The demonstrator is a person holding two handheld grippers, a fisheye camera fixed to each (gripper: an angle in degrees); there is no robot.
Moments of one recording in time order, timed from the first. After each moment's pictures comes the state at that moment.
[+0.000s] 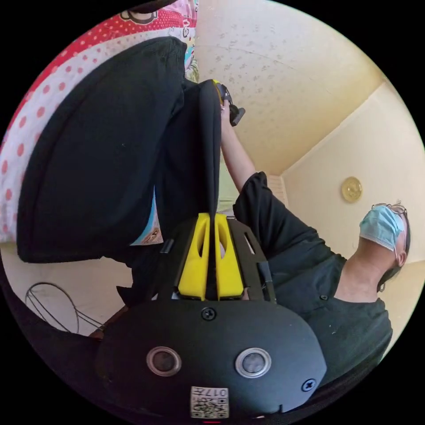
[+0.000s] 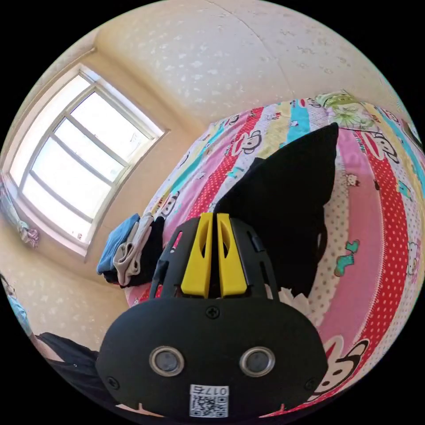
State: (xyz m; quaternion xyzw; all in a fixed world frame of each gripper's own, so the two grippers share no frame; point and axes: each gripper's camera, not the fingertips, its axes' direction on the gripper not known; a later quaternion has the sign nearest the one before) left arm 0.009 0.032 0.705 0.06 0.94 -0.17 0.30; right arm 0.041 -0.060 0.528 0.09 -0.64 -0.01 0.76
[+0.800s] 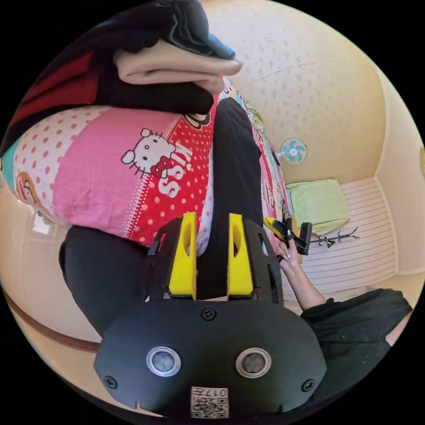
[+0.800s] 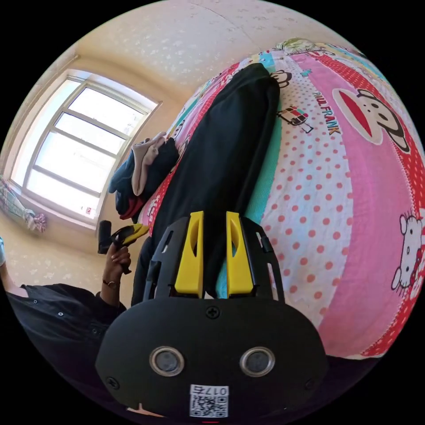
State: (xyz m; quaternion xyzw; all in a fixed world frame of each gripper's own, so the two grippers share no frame) left arm -0.046 0.025 0.750 0.06 0.74 -0.24 0.63; right arm 0.037 0.365 0.509 0.00 -0.66 0.04 0.75
